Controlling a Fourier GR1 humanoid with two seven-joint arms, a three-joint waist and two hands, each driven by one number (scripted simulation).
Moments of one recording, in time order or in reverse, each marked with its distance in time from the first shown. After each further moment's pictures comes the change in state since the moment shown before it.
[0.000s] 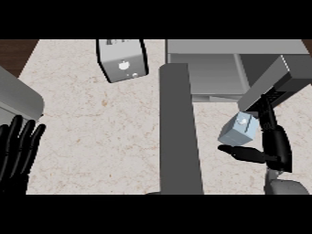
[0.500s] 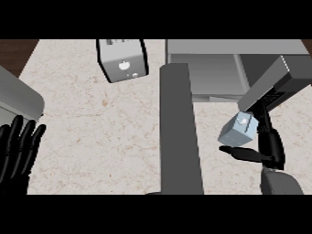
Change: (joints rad) left arm 0.003 -0.008 -0.012 -0.008 -0.024 0.011 0.011; right arm -0.104 -0.023 -0.086 0.363 -0.063 0.052 -0.276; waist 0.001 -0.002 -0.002
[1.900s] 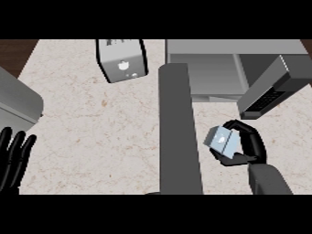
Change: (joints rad) left arm 0.087 0.006 0.028 -0.031 0.030 -0.036 -0.039; right arm -0.151 -0.012 0.046 0.352 0.032 0.172 -0.370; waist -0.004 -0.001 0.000
